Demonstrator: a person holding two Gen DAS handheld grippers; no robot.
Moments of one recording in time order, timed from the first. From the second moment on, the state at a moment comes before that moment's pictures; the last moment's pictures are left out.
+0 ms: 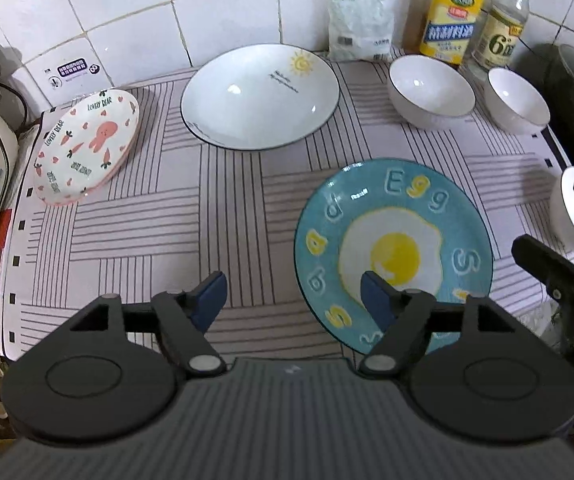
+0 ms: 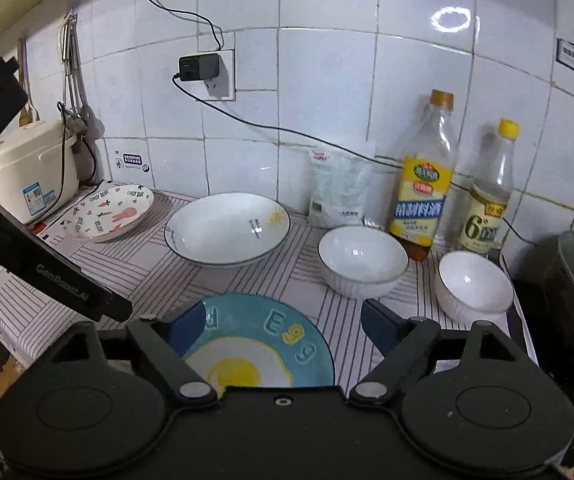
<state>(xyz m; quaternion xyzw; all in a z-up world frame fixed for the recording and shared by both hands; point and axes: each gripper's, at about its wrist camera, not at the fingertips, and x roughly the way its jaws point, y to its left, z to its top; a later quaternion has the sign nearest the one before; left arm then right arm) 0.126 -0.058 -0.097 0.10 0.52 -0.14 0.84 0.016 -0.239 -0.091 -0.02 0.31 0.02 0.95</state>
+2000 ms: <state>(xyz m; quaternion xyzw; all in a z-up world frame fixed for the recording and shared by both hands) 0.143 -0.048 -0.198 -0.05 0.56 -0.17 0.81 0.035 -0.315 -0.227 0.31 0.40 0.01 0.87</state>
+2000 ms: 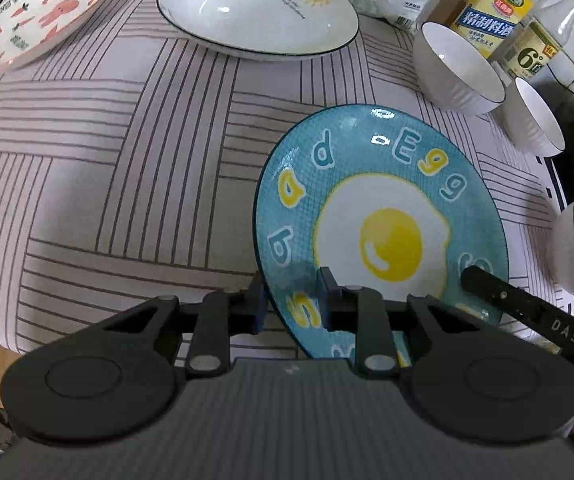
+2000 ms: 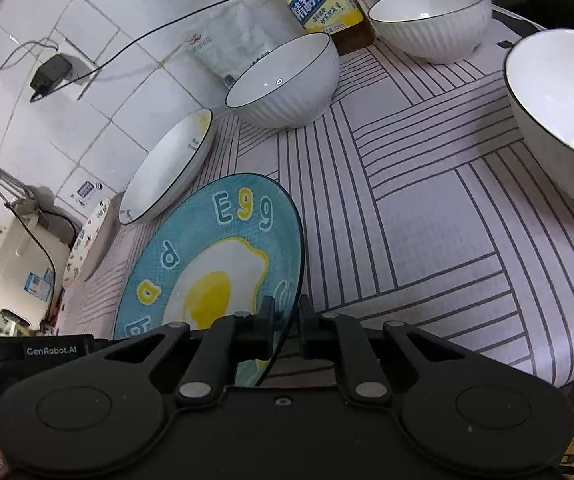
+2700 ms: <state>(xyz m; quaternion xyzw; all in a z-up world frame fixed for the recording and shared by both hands) 0.142 -0.009 -0.140 -0.04 0.48 -0.15 0.86 0.067 -0.286 -0.165 0.25 0.39 0.08 0.88</state>
